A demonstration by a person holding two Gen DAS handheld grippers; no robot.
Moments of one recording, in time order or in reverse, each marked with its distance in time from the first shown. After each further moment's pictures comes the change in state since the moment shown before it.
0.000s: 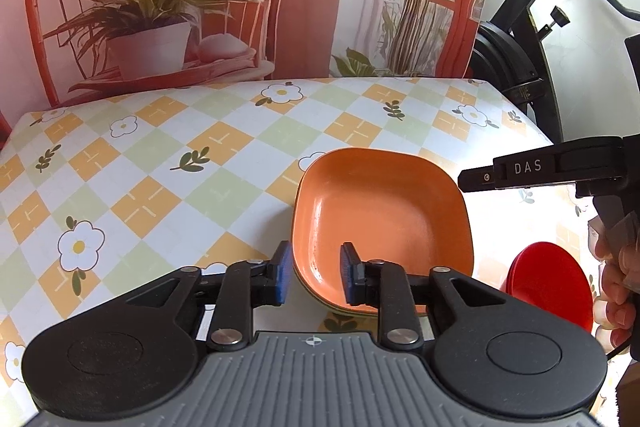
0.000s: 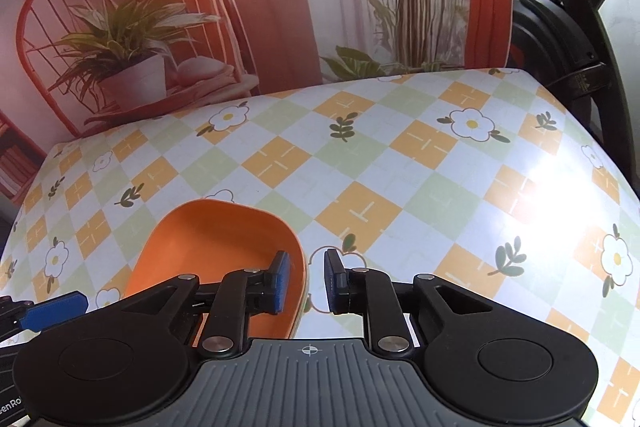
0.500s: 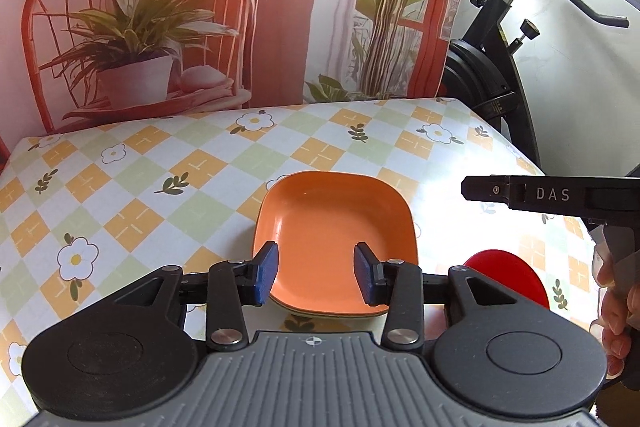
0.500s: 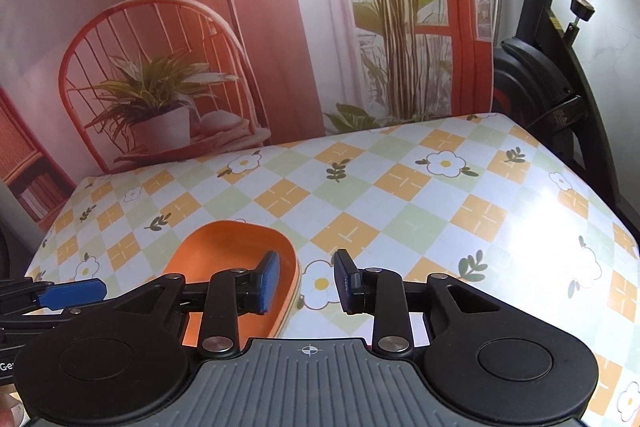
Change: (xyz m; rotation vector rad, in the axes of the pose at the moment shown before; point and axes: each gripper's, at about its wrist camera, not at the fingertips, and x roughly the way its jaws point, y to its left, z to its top) left arm -0.032 -0.028 -0.001 0.030 -0.066 -0.030; right arm -0.076 -0.025 -0.030 -0.005 -0.196 0.052
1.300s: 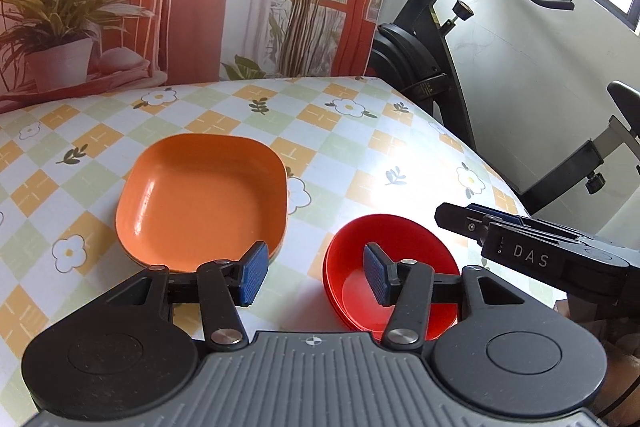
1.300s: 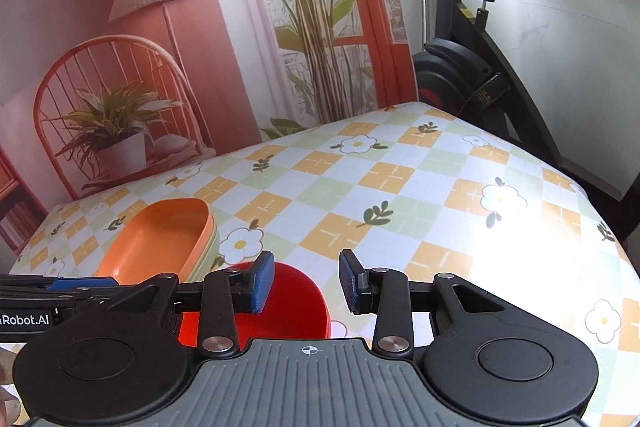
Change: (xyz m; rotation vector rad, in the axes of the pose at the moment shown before) left arm 0.022 -0.060 -0.038 0.015 0.006 -0.170; right arm -0.044 -0.070 -0.090 0.100 -0.134 -0.083
